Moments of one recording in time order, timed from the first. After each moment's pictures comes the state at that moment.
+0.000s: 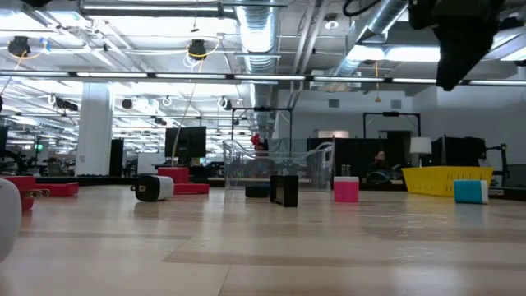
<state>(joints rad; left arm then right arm) -0.15 0.81 0.53 0.62 -0.63 0.65 0.26 1.13 1.04 -1.33 0.43 0.93</state>
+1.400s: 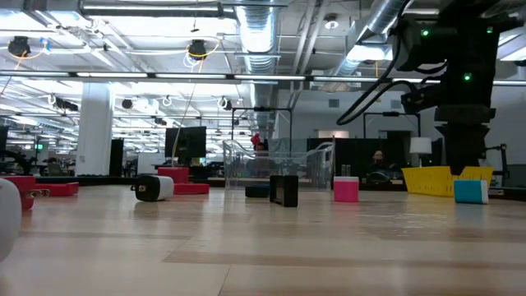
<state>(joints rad) -0.66 0.81 0.55 0.68 -0.47 0.77 0.03 1.26 0.68 -0.97 0.26 0.66</state>
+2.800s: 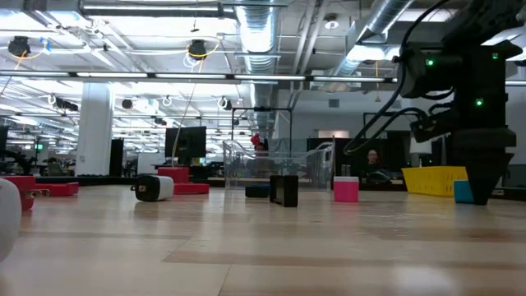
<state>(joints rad) -0.66 0.81 0.55 0.67 -0.48 0.75 0.01 1.32 0.54 -0.79 0.12 0.61</state>
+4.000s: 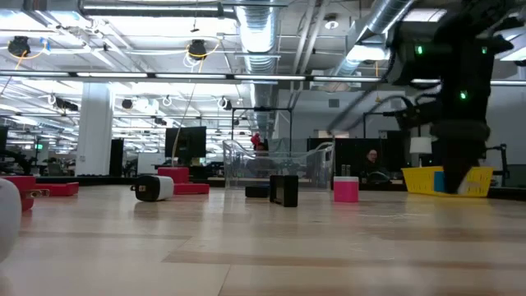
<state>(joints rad) -0.66 0.81 0.55 0.67 -0.48 0.74 0.04 1.32 0.61 -0.76 0.19 0.60</state>
